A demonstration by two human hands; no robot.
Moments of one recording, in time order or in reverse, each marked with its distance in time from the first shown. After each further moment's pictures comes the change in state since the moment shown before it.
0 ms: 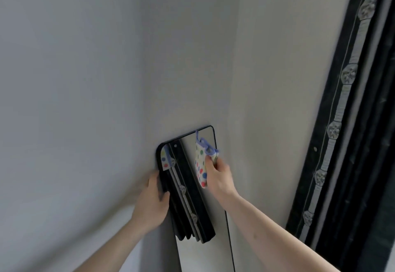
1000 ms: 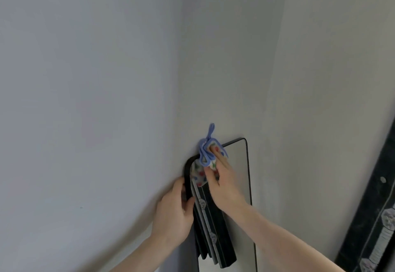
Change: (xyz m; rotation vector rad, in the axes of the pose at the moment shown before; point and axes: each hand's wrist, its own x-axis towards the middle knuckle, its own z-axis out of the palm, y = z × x) left_hand 0.046 -0.006 0.001 -0.022 0.218 0.185; right_hand 0.108 0.032 0.072 -0.439 -0.075 -0.589
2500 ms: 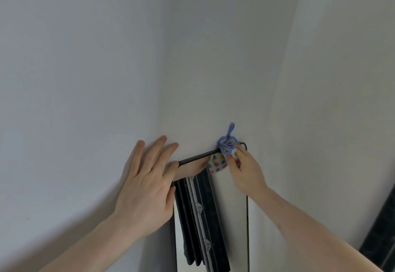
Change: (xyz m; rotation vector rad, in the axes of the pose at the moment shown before) left_hand 0.041 0.049 -0.044 0.922 0.088 0.435; right_hand 0.077 0.110 -0.052 -0.129 0.004 -0.043
